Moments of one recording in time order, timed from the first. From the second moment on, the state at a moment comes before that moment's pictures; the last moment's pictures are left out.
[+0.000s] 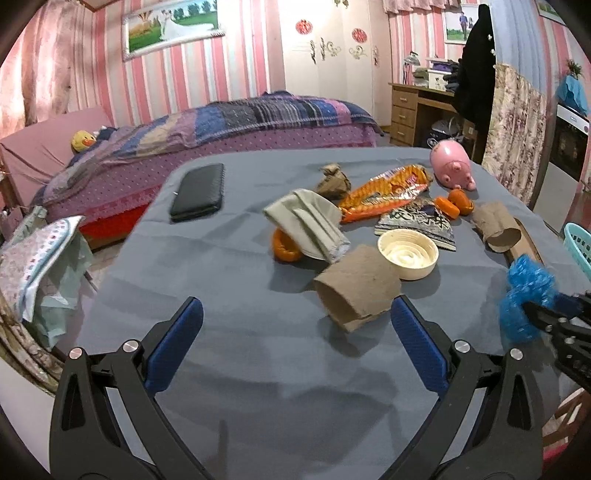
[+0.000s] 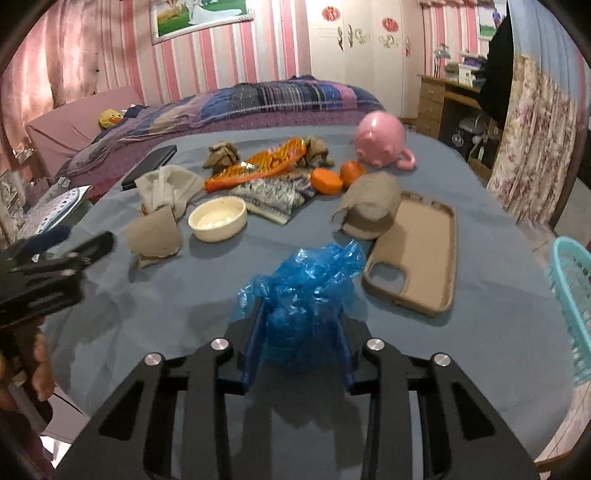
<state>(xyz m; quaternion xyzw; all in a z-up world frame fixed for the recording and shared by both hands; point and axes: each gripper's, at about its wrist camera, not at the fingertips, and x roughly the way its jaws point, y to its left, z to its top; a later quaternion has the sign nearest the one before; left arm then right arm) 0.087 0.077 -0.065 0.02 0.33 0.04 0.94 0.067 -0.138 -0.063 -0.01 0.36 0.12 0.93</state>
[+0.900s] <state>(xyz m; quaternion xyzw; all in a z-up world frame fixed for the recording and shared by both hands) 0.107 0.004 -0.022 0.01 0.32 -0.05 0.94 0.049 -0.302 -0.002 0.04 0.28 0.01 0.96</state>
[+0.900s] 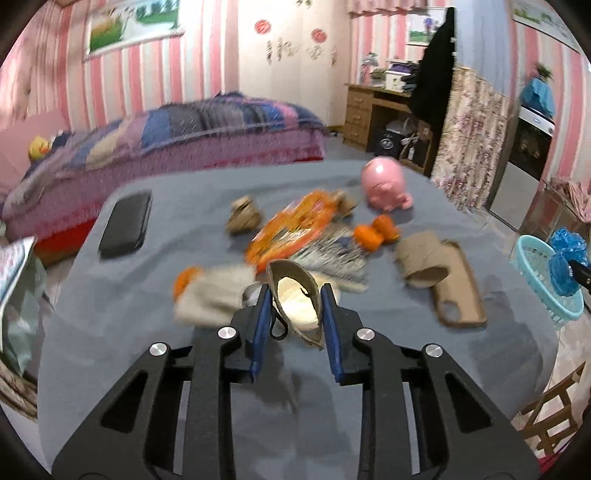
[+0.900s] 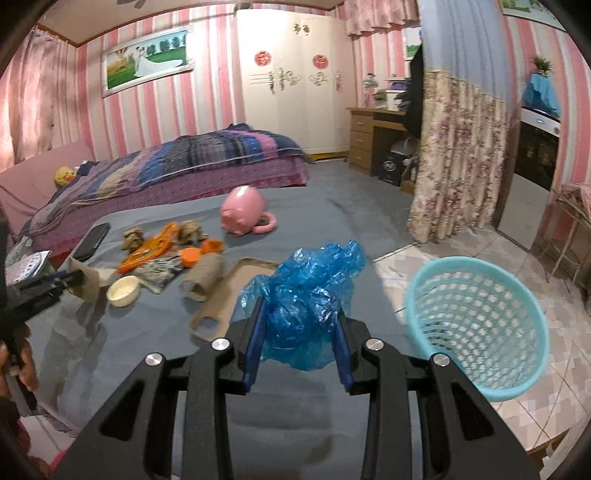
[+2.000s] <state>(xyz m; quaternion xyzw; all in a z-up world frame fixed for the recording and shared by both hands) 0.126 -0.270 0.007 0.11 0.28 -0.29 0.91 0.020 -0.494 -0.021 0.09 0.26 -0.14 0.95</state>
